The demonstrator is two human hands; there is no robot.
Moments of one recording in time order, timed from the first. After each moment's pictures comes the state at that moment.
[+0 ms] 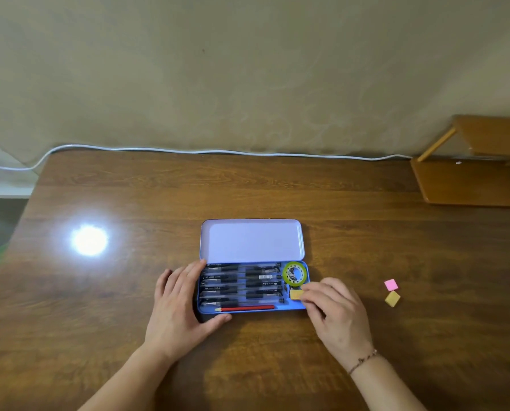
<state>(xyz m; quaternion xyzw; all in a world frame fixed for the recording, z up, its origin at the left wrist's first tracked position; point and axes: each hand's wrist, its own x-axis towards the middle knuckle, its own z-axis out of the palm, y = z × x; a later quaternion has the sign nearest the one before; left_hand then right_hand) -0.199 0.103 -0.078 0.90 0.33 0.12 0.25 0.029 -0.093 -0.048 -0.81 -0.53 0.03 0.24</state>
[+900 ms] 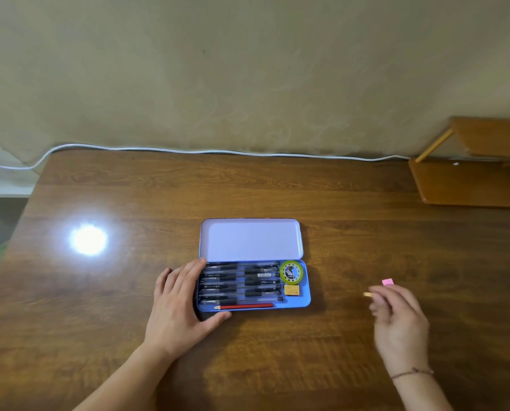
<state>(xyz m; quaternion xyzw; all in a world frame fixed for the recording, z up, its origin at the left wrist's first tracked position) -0.198 0.102 -0.079 0.90 0.33 0.13 0.23 0.064 -0.144 -0.028 -0.92 -0.25 0.05 0.30</state>
